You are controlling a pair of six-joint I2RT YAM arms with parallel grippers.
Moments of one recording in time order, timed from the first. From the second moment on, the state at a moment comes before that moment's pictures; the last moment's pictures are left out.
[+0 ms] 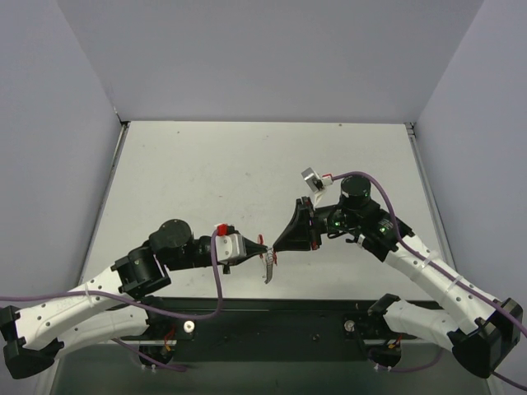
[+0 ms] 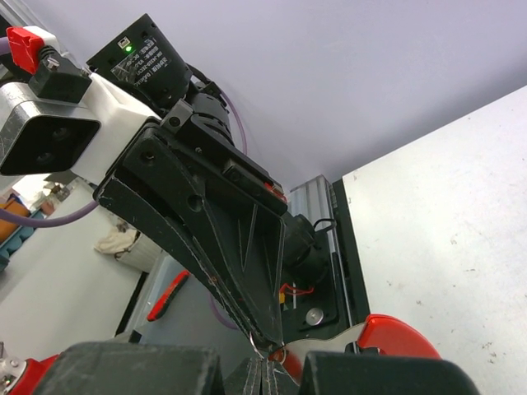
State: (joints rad) left arm -1.07 0.76 0.78 -0.11 0.32 0.22; right arm 0.65 1.02 0.87 -0.10 -1.02 0.38
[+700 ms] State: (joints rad) left arm -1.08 0.73 0.75 -0.09 0.36 0.21; right arm 0.65 1.03 0.87 -0.10 -1.03 0.38
